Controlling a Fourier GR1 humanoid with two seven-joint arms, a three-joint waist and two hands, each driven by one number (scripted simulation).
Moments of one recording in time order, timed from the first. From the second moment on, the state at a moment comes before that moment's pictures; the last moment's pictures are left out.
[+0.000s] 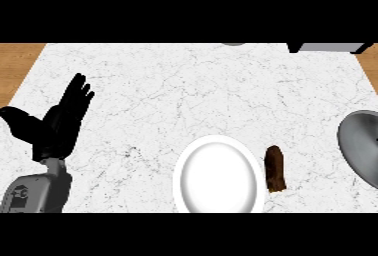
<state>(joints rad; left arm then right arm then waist) -0.21 0.17 0.08 -1.57 0.10 0.07 0.25 -0.40 -0.69 -0.35 -0.61 0.65 -0.22 -0.38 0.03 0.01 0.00</state>
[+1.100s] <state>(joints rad) -0.17 0.17 0.10 -1.59 0.11 0.06 0.23 -0.39 -0.93 -0.72 -0.19 0.26 0.31 -0.79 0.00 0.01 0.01</state>
